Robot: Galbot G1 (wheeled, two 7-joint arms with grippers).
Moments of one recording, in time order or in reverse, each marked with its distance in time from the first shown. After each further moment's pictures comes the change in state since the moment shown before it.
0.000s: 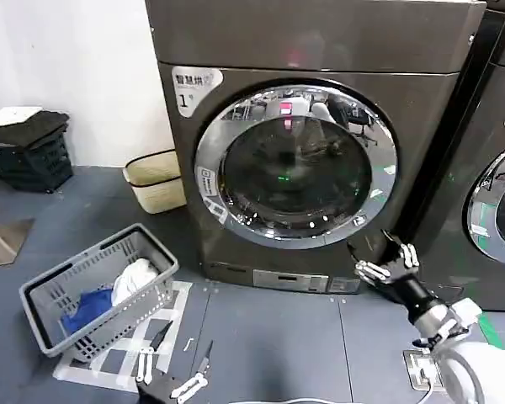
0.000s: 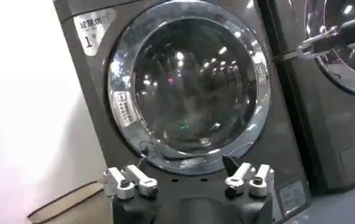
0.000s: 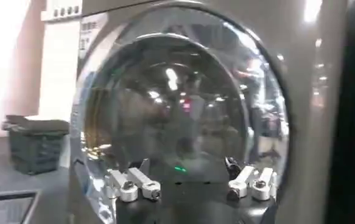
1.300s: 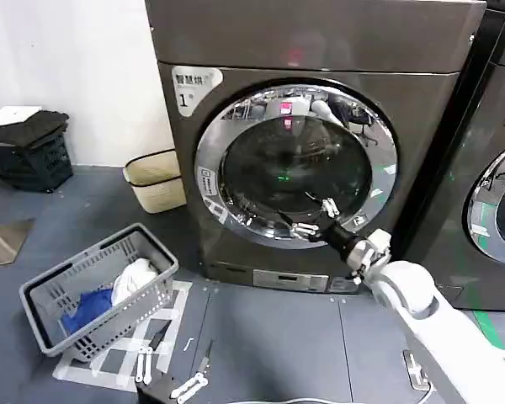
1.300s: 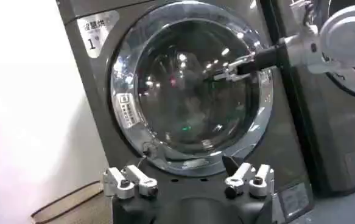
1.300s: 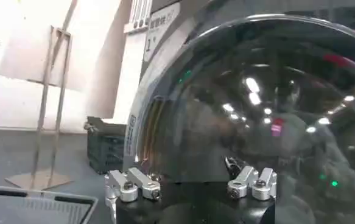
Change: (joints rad) left arm 0.013 -0.040 -0.006 -0.017 0.014 -0.002 0.009; right arm 0.573 0.009 -0.486 -0.294 0.068 -0.003 -0.002
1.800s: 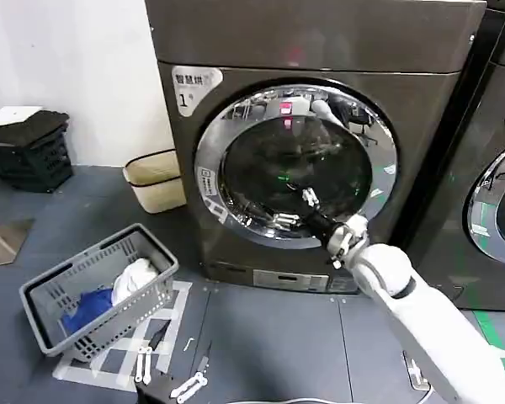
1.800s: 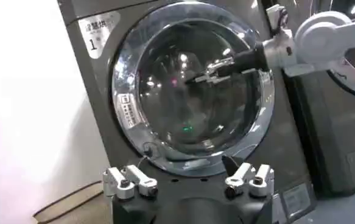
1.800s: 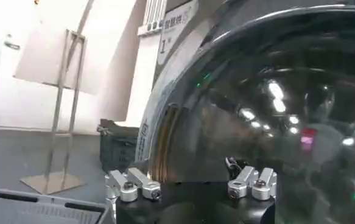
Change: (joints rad) left arm 0.003 -0.004 -0.002 -0.003 0.006 -0.001 0.001; right arm 0.120 0.054 -0.110 -0.075 0.002 -0.006 0.000
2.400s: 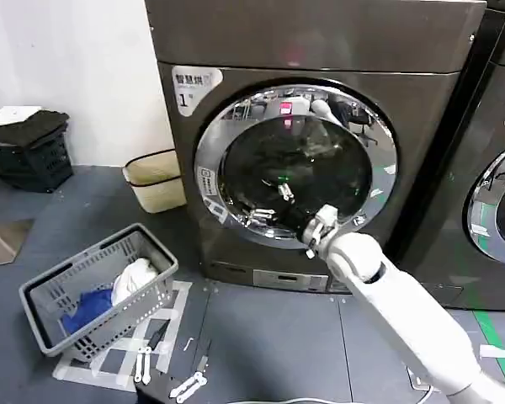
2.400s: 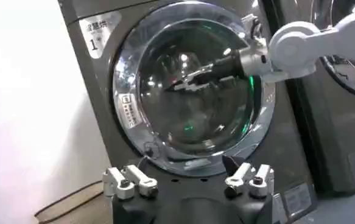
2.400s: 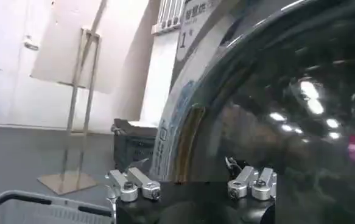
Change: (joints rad) left arm -0.001 -0.005 0.000 -0.002 0.003 0.003 0.000; right arm 0.099 0.083 -0.105 -0.093 -0.008 -0.001 0.006
